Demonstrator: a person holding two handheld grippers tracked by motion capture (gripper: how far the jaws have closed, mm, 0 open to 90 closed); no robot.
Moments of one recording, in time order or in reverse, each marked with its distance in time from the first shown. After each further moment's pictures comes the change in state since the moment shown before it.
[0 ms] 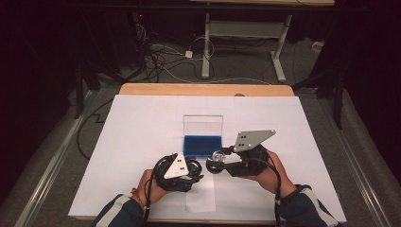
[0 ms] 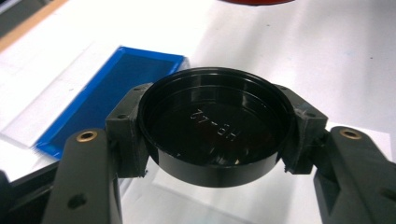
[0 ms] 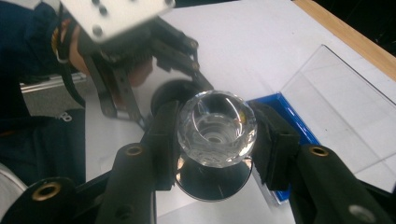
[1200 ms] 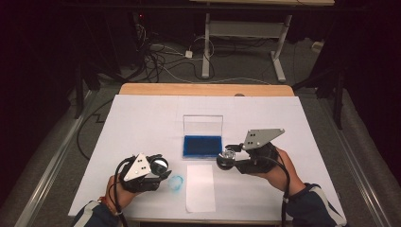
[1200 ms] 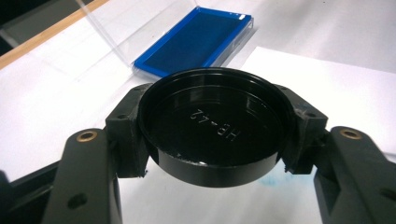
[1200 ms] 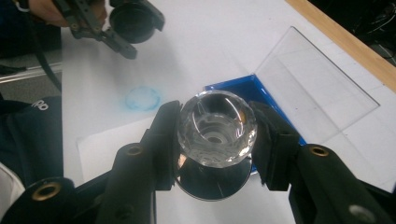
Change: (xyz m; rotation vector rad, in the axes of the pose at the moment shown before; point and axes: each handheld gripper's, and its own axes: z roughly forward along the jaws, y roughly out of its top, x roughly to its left) left arm 0.020 -0.057 -0.066 -0.020 0.140 -0.123; right arm -0.012 -0.010 -0.016 0.041 -0.066 -0.003
